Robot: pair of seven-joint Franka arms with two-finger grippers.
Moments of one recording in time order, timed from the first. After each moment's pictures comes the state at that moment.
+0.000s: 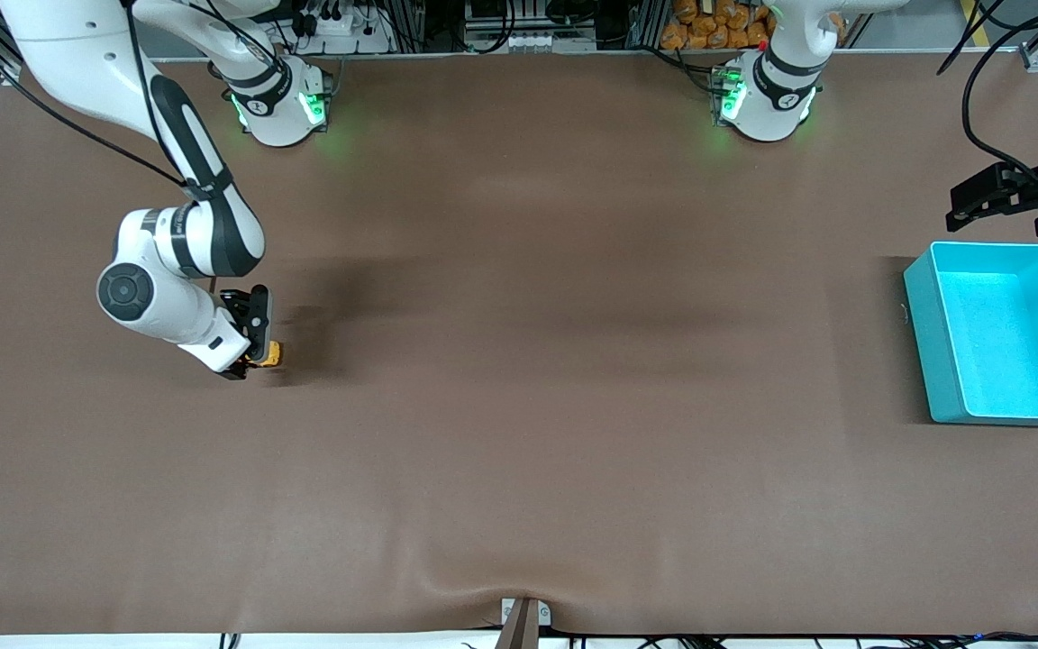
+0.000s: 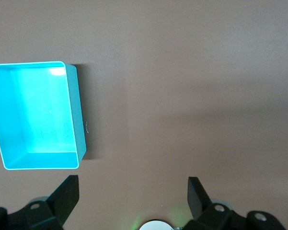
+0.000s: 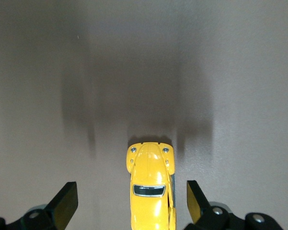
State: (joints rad) left arm -0.02 0.08 -0.02 -1.39 0.02 1.39 0.05; right arm 0.17 0.38 -0.11 -2.14 0.03 2.37 -1.54
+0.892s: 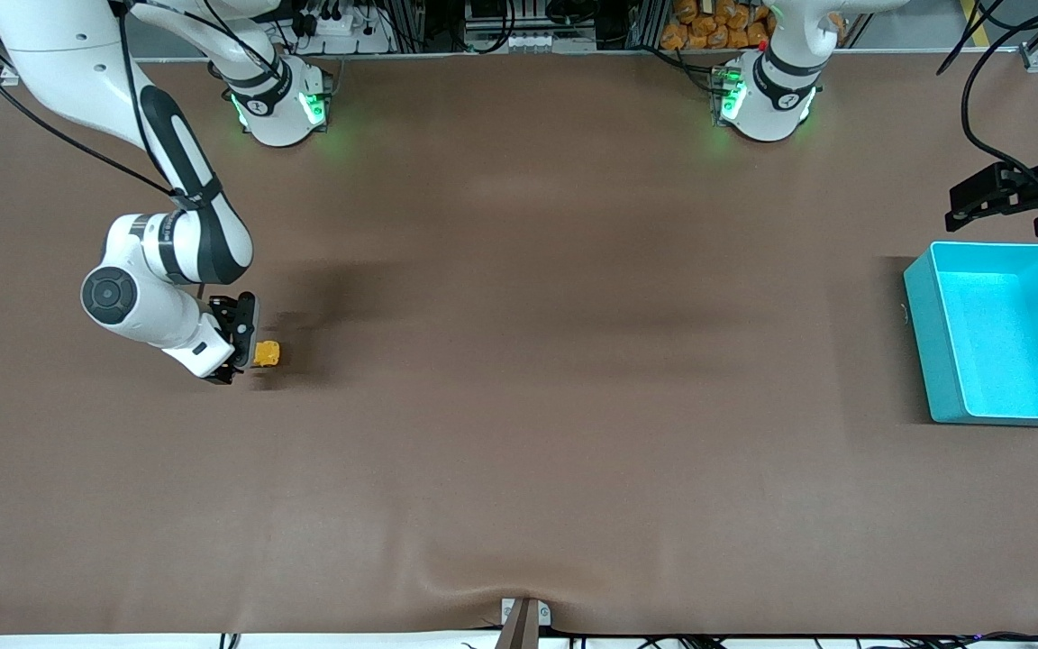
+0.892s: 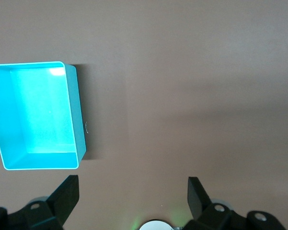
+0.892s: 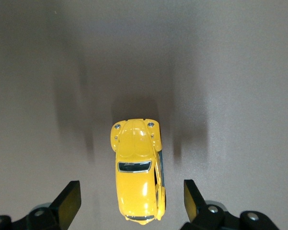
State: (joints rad) left arm -0.03 0.08 -0.02 -1.39 0.02 1.39 0.05; right arm 0.14 0.40 -0.11 -2.13 0.03 2.42 -1.55
